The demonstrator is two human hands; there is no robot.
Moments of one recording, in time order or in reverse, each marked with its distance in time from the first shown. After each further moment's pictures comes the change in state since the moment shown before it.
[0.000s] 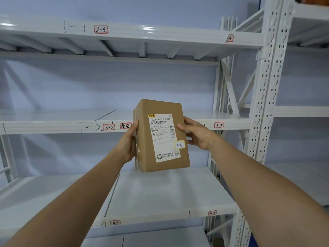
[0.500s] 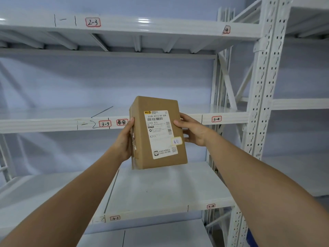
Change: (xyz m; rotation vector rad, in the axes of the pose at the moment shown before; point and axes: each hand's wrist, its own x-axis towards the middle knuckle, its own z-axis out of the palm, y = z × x) left_hand 0.001 -0.007 0.000 -0.041 -0.033 -0.024; right_hand 0.002 0.008 -0.003 0.030 -0.001 0.027
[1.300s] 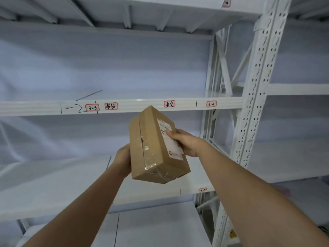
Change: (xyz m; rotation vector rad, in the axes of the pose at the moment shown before) left_hand -0.009 -0.096 -0.015 0.120 0.300 -0.119; right_hand -0.010 0.074 0.005 0.037 -0.042 0.255
